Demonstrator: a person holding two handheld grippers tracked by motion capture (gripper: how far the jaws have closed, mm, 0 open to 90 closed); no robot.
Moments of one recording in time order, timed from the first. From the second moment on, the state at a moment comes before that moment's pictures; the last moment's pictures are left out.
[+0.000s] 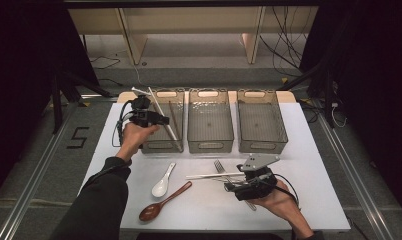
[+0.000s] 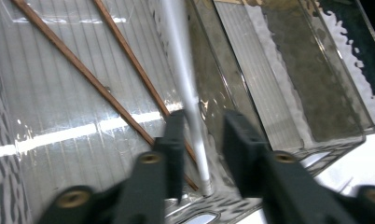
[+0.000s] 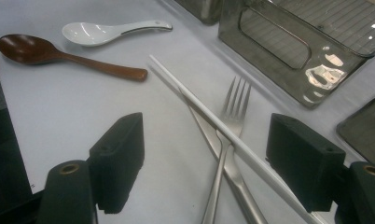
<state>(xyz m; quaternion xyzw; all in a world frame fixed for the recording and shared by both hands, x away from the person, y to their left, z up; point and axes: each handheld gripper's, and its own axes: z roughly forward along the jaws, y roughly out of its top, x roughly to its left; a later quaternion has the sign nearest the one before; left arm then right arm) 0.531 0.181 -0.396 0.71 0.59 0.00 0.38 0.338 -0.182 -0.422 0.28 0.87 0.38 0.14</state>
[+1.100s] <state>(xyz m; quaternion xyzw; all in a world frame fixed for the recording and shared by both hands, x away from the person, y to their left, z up) 0.432 0.186 -0.386 0.71 0.47 0.01 0.52 0.344 -0.188 -0.417 0.29 0.87 0.37 0.15</state>
